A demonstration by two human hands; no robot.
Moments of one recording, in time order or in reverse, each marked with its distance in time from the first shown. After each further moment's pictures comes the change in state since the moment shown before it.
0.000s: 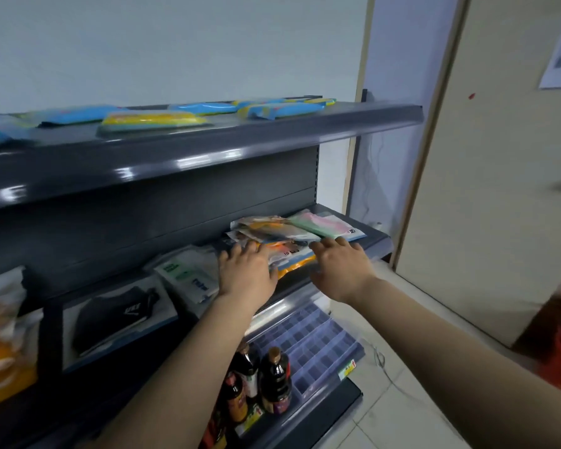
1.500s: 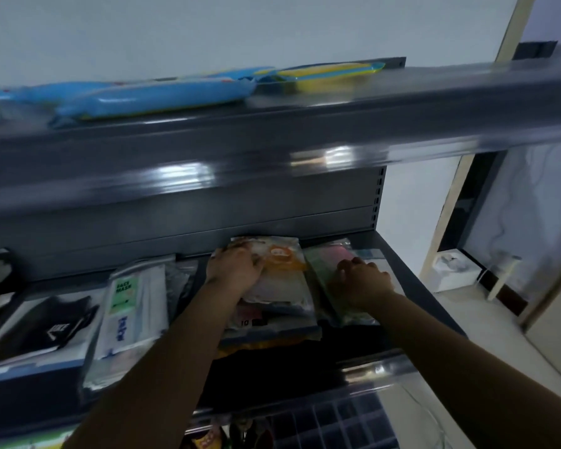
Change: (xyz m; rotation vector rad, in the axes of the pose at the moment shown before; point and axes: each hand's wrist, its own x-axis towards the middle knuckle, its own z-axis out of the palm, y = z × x) left_hand 0.231 0.031 0.099 -0.036 -0.201 -0.616; right_hand 0.284 0.171 0.122 0.225 -0.350 -0.239
